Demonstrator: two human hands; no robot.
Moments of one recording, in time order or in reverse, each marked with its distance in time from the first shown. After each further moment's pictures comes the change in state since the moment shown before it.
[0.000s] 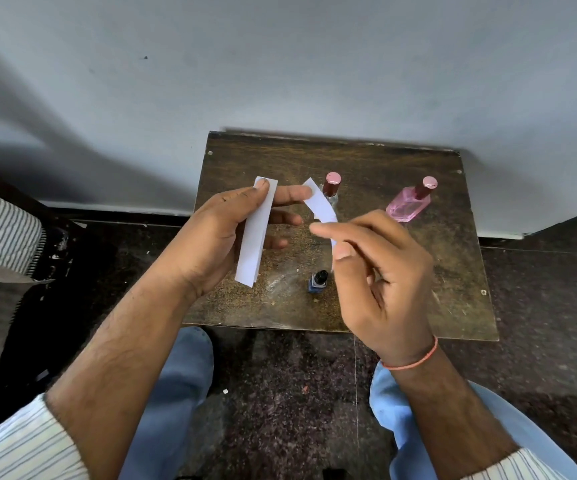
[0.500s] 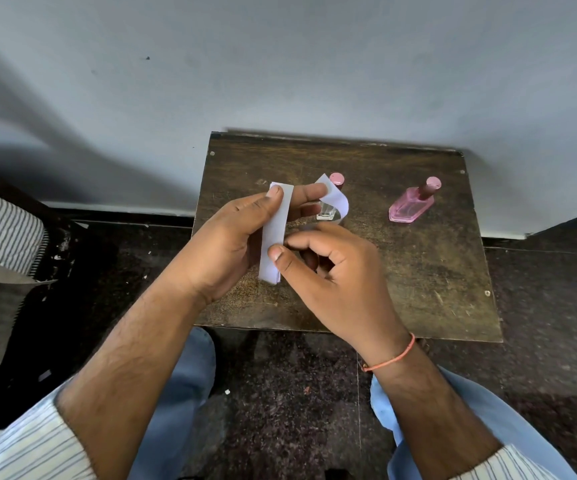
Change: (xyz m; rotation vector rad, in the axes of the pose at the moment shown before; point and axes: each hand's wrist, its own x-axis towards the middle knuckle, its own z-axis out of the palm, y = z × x) left_hand -0.004 -0.003 0.008 -0.103 -0.121 0.001; right_hand 0.006 -0.003 0.038 0.089 -0.216 0.268
